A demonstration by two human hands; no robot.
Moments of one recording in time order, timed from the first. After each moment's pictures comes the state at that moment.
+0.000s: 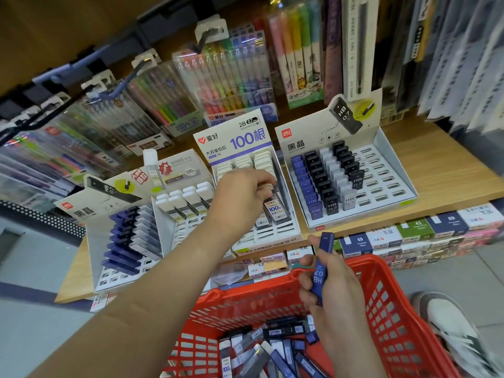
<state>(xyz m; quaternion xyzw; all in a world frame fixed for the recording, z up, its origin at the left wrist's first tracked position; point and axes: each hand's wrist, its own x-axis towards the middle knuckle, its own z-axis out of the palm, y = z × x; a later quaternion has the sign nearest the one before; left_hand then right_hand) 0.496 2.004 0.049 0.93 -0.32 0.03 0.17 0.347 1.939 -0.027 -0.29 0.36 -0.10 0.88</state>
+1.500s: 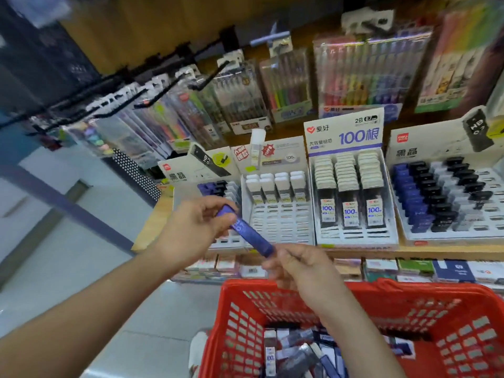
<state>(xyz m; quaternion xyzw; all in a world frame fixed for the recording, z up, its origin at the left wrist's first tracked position) 0.472 2.219 0.094 0.89 -0.07 -0.07 0.43 0.396 2.052 0.007 -0.60 0.11 0.11 0.78</state>
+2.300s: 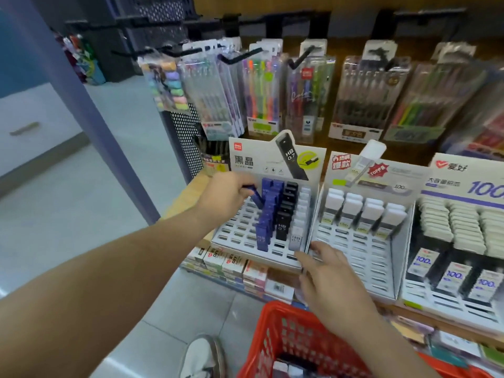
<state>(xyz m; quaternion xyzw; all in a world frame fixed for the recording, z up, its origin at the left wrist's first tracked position) 0.589 2.332 0.035 0.95 -0.16 0.10 0.24 0.477 2.122 -0.018 -0.98 -0.11 0.10 0.15</state>
